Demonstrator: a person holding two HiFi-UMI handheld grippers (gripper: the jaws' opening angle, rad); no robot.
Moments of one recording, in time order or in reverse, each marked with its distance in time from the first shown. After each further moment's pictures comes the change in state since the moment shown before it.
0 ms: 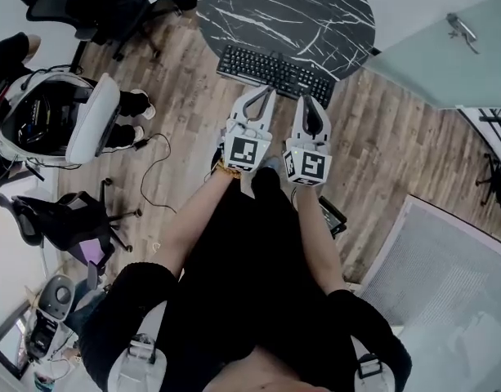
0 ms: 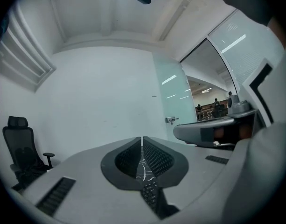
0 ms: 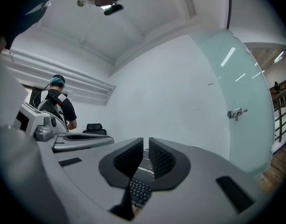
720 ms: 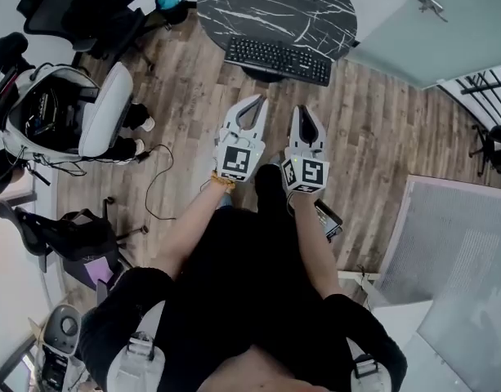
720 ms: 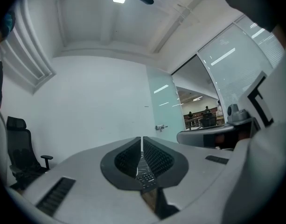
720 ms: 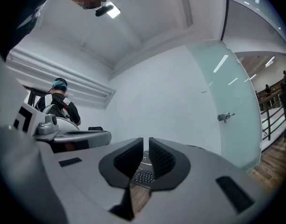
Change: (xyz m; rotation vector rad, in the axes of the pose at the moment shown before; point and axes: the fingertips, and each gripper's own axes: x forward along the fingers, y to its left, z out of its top) left arm -0.162 -0.008 0.024 -0.031 -0.094 -0.103; right arm -0.127 0.106 0.000 0.025 -0.031 -0.089
